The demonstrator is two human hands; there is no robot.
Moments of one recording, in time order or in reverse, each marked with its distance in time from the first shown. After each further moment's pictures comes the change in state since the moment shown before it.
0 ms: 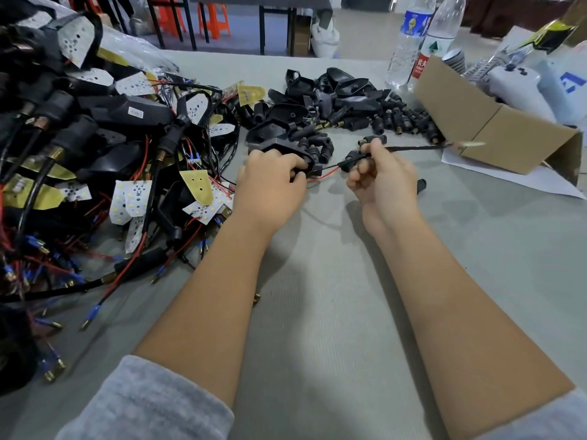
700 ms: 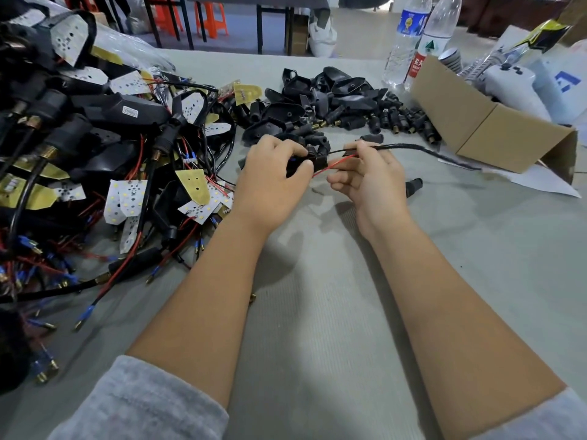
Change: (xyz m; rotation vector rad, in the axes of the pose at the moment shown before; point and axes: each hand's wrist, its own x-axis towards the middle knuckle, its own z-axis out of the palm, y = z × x) left_hand -0.002 0.008 -0.002 -0.277 0.080 0.025; right_hand -0.007 0.002 0.003 -0.144 -0.079 -0.038
